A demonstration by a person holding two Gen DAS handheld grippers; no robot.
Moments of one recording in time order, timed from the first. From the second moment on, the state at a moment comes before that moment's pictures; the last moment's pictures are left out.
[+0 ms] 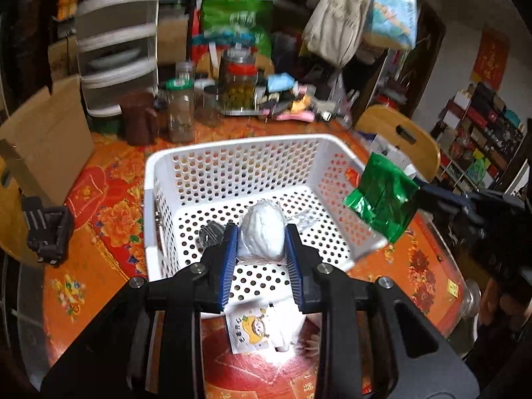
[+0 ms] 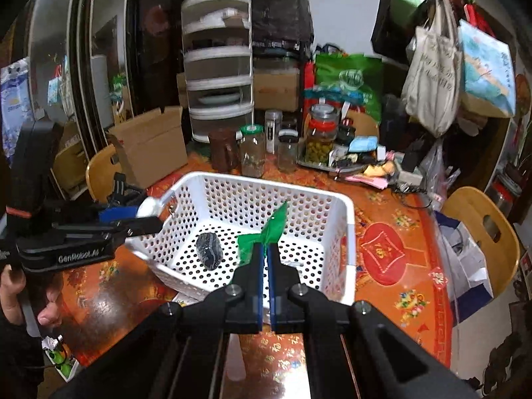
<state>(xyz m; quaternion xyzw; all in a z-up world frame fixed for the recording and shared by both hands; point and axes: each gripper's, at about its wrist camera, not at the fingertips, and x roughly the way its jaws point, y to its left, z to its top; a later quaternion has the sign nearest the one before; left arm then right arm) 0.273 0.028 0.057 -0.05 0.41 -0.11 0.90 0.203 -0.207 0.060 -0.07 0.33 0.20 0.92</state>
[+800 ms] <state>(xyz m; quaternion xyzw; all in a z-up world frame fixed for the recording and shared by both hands) 0.422 -0.001 -0.049 -0.05 0.62 -0.03 0.78 0.336 -0.170 -0.040 -0.07 0.49 0.18 0.85</state>
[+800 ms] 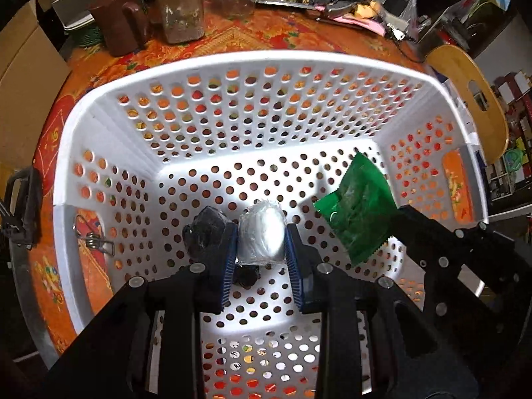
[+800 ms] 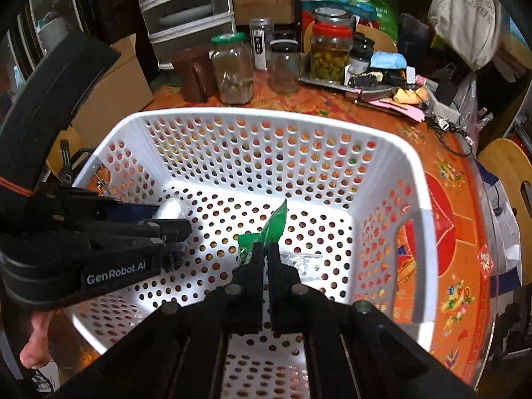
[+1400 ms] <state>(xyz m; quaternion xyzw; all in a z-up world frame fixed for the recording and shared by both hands) 0.393 0.011 -0.006 -0.04 0.55 -0.03 0.83 0.314 -0.203 -0.003 -0.04 0.46 0.16 0.87</state>
